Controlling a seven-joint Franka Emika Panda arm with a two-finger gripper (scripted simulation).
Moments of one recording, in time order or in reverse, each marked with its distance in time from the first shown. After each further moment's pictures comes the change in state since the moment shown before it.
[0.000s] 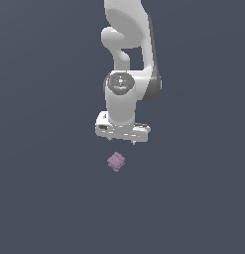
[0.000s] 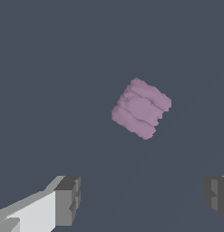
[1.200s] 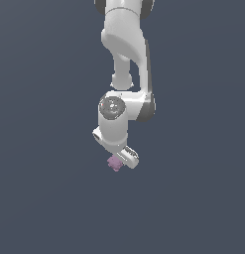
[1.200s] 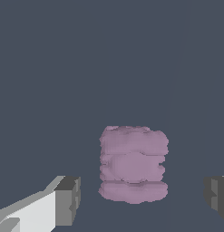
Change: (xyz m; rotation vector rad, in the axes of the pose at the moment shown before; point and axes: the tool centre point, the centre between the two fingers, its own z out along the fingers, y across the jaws) arm 0.052 0.018 0.046 0.004 0.035 0.531
